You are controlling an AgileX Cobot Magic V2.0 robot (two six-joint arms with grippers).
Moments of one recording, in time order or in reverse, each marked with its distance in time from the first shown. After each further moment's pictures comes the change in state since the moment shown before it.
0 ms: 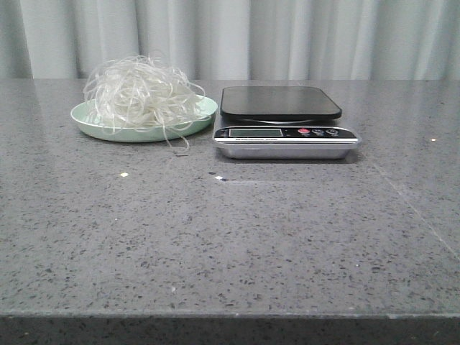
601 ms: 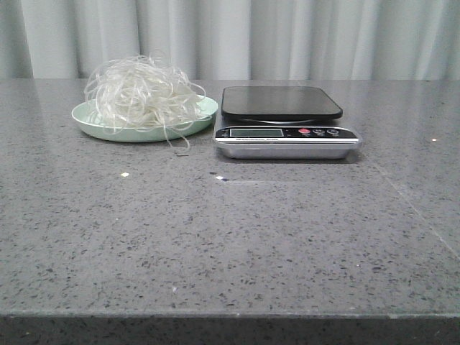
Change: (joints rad) left arm -0.038 0.000 0.000 0.052 -0.004 -0.068; right arm 0.000 0.000 0.000 0.000 0.001 0.000
